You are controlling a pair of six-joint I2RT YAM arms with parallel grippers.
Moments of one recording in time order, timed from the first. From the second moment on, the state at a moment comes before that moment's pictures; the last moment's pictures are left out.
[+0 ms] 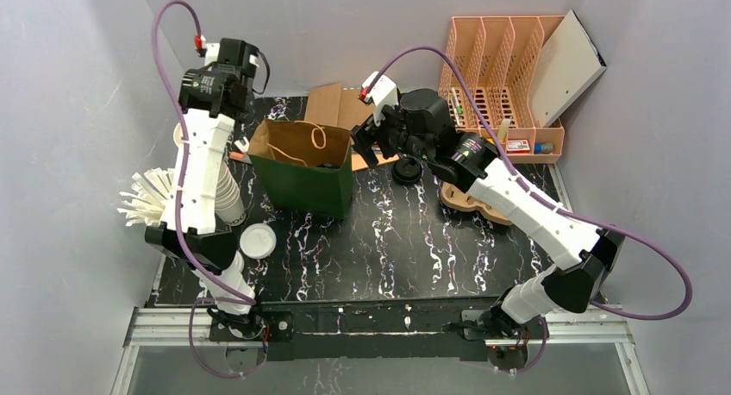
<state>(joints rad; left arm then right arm) -0.22 1.70 2.16 -1.50 -0.77 -0.28 0.85 1.47 1.61 -0.47 0.00 -0.14</state>
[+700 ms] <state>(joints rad) -0.22 1.19 1.96 -0.94 -0.41 -0.24 0.85 1.46 1.61 -0.42 0.04 -0.14</state>
